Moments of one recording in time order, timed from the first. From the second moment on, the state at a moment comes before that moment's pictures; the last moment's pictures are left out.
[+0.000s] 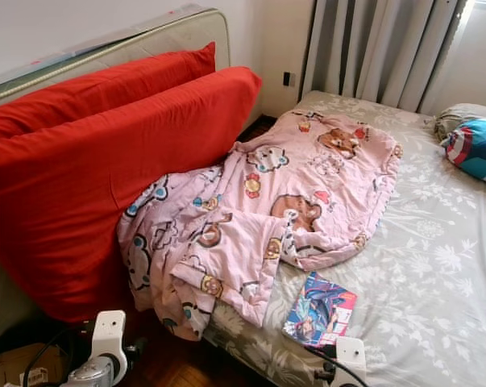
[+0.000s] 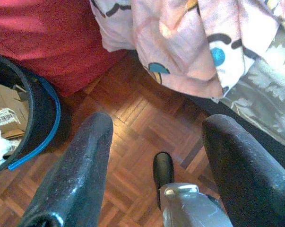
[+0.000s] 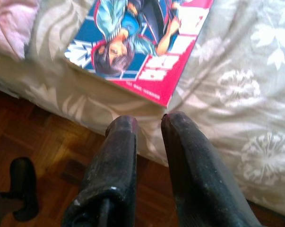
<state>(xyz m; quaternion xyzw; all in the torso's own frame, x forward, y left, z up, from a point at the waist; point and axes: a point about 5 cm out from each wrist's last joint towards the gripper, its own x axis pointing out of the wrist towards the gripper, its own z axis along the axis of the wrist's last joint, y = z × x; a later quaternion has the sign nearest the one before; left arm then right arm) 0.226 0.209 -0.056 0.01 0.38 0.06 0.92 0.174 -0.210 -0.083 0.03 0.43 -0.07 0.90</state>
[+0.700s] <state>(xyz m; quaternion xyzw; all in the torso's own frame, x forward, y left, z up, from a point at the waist) 0.232 0.204 -0.052 0.00 0.37 0.05 0.93 0.175 -0.215 -0.080 0.03 0.41 -0.09 0.91</state>
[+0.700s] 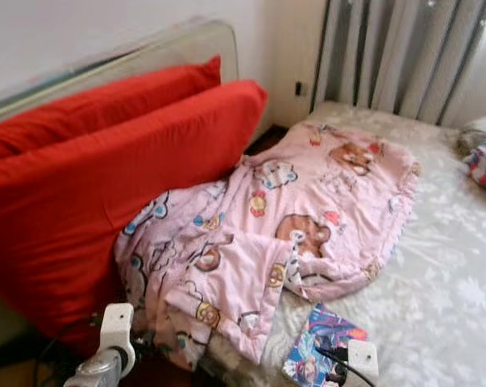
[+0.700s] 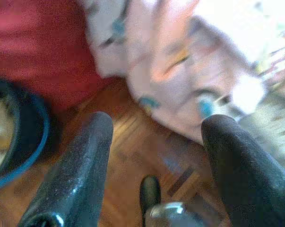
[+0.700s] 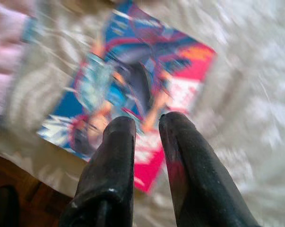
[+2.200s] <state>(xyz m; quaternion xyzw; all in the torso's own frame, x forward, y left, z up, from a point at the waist) 0.226 0.210 -0.055 0.00 0.37 0.06 0.93 0.183 -0.212 -0.069 0.05 0.31 -0.14 0.94</state>
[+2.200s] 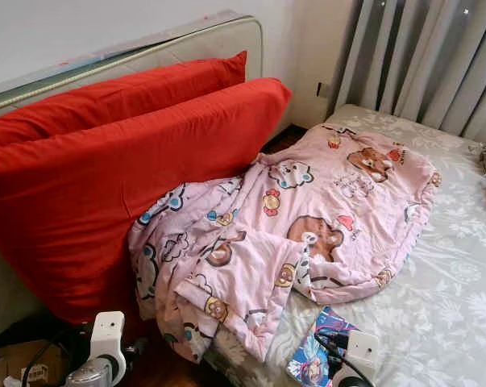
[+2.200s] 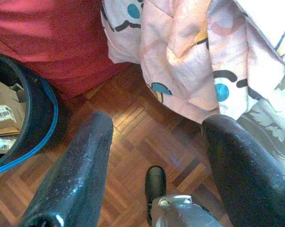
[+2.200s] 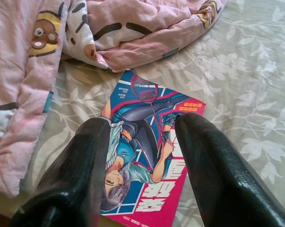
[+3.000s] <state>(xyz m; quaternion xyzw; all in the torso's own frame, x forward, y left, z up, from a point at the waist) 0.238 0.212 -0.038 0.01 0.27 0.07 0.96 0.245 -0.219 -0.031 0.03 0.25 -0.12 0.96</state>
